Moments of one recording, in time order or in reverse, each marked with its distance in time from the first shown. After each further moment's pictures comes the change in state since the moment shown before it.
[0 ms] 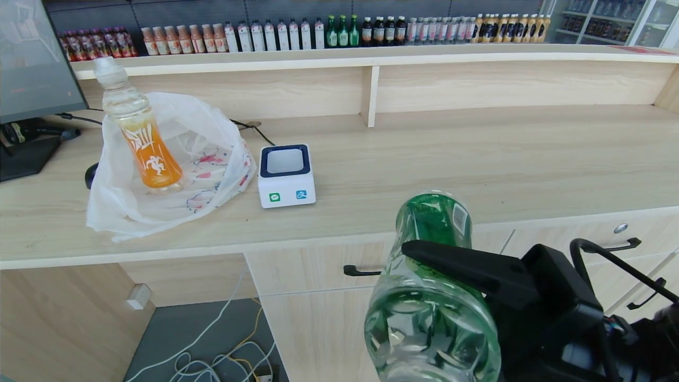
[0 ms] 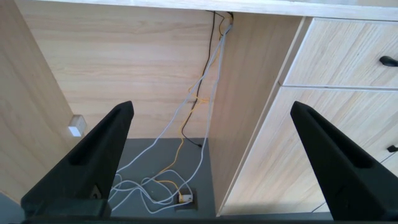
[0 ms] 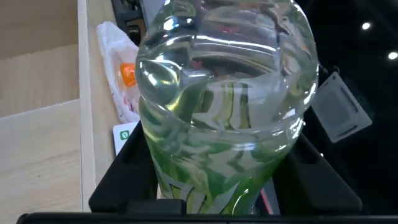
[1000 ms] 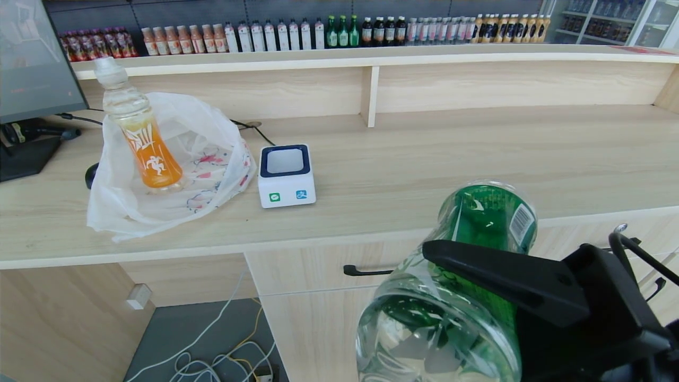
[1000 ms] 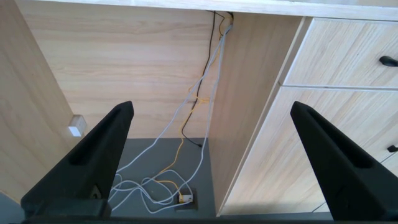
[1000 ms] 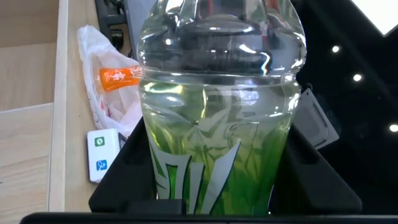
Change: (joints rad) left arm 0.001 0.000 0.000 0.000 0.000 0.000; right arm 0.034 -0.046 -0.008 0.000 0.007 -0.135
